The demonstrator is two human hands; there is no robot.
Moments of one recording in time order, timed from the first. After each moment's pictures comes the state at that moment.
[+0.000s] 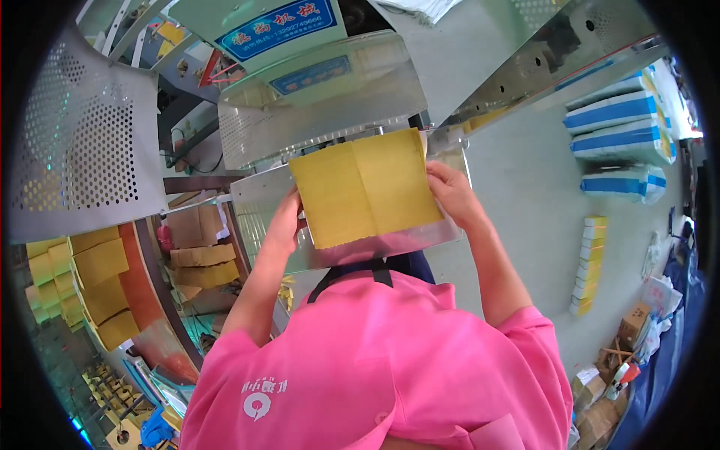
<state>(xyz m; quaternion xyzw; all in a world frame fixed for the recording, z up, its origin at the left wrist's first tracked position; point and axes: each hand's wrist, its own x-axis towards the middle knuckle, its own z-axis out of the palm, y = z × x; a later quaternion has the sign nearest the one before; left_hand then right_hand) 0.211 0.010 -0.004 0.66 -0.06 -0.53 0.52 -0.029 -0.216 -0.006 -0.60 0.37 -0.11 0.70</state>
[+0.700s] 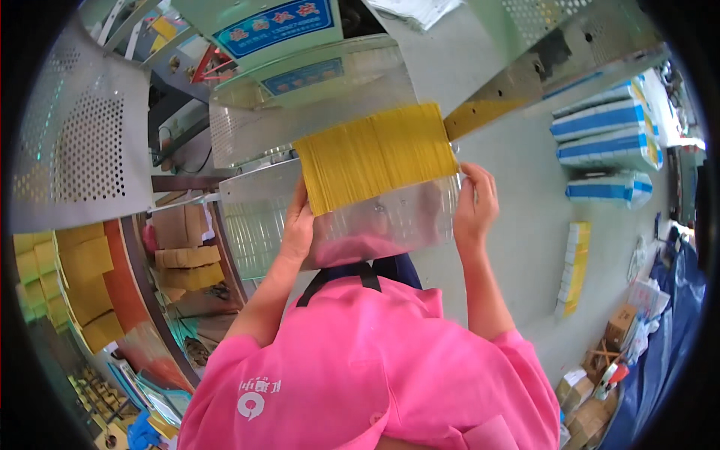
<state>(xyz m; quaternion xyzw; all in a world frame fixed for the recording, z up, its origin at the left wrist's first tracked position) 0.173 0.001 -0.027 0.62 -0.24 -0.39 0.64 -0.048 -0.195 0.034 -0.73 0.47 -0.39 0.30</state>
